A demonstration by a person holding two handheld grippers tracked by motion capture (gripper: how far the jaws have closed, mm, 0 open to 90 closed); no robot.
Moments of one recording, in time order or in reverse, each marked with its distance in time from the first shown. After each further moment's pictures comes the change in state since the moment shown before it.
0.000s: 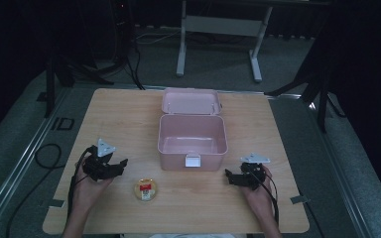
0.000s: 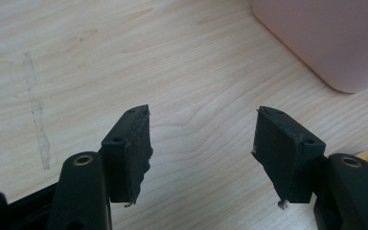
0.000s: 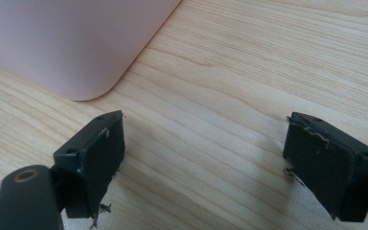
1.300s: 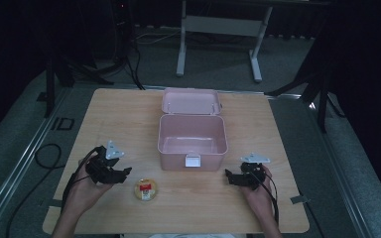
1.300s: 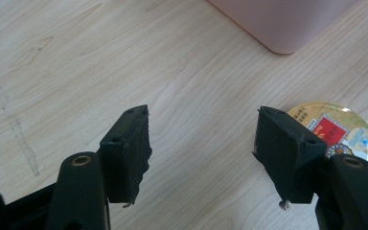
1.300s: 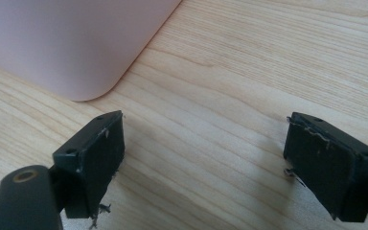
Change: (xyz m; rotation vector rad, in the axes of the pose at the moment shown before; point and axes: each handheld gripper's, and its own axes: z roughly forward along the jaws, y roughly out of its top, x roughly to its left) left arm -0.020 0.016 -0.021 0.123 -0.085 0.188; right arm 0.000 0.000 0.000 -0.001 0.001 -0.003
